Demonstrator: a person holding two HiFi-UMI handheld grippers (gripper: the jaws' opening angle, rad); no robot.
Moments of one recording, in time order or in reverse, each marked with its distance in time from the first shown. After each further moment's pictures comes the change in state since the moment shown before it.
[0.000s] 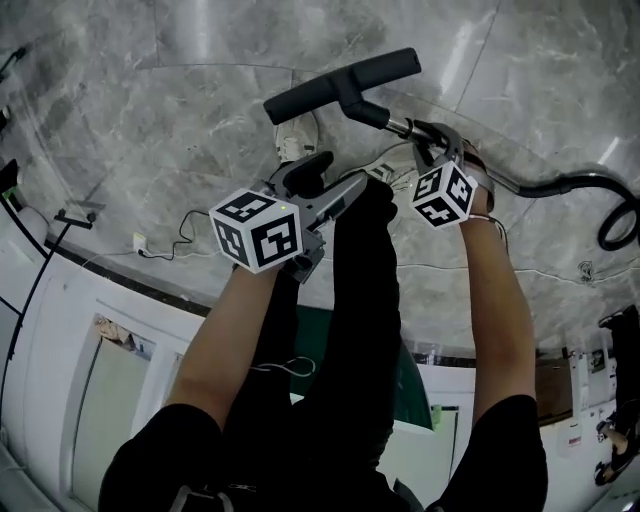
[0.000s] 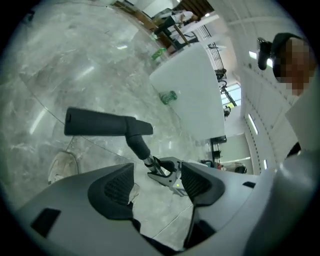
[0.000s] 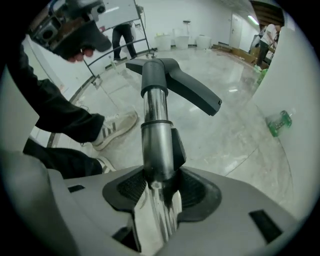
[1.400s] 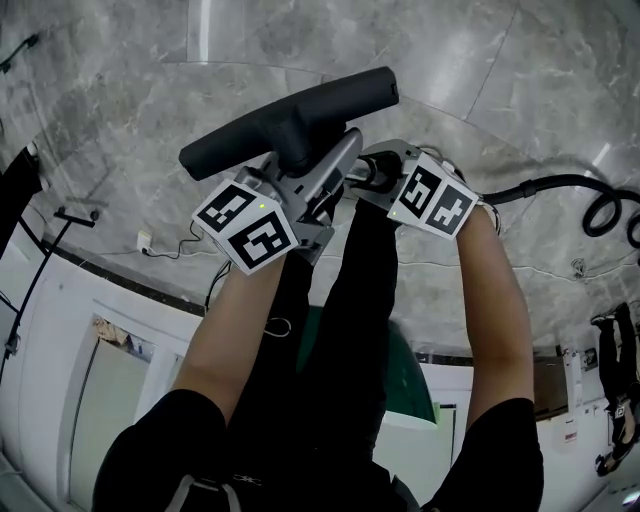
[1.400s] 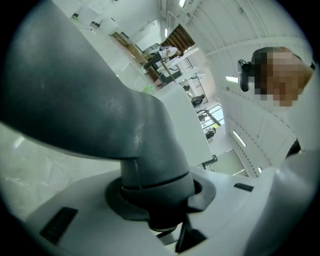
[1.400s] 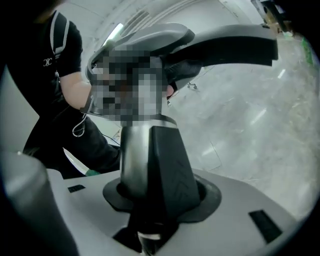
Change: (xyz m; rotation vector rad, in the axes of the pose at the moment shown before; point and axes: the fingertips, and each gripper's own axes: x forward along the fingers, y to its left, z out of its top) left arm -0.103 -0.037 0.118 0.074 -0.354 -0.131; right arm -0.122 0.121 0.201 -0.037 -0.314 0.734
